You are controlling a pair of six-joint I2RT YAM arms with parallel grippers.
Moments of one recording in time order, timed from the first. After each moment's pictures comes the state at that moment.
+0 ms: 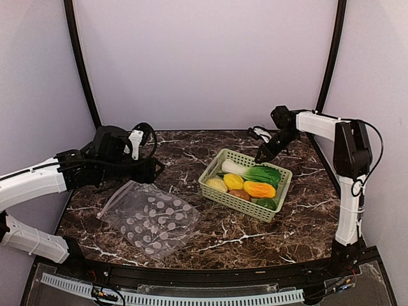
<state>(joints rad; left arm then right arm) -0.80 1.15 0.94 -0.39 -0.19 -0.33 0.28 2.12 1.76 -0.91 -0.50 -0.51</state>
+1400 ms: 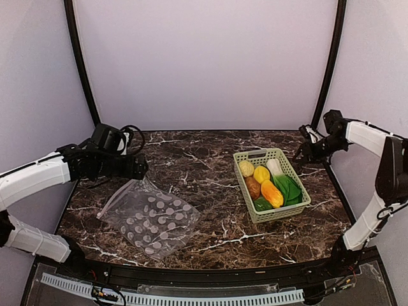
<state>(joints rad) -0.65 1.22 0.95 -0.51 -0.26 -0.33 -0.04 1.64 1.26 -0.81 -0.53 -0.15</state>
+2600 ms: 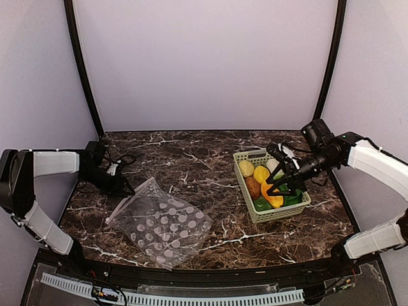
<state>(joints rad) -0.09 1.51 0.84 -0.58 0.54 -0.12 0.42 1.24 1.02 -0.87 -0.85 -0.62</state>
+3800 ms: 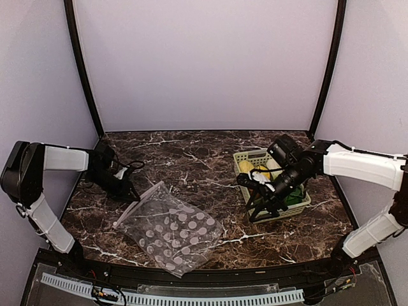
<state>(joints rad) -0.15 1.63 0.89 -0.61 0.59 -0.09 0.71 1.40 1.02 -0.83 -0.76 -0.64</state>
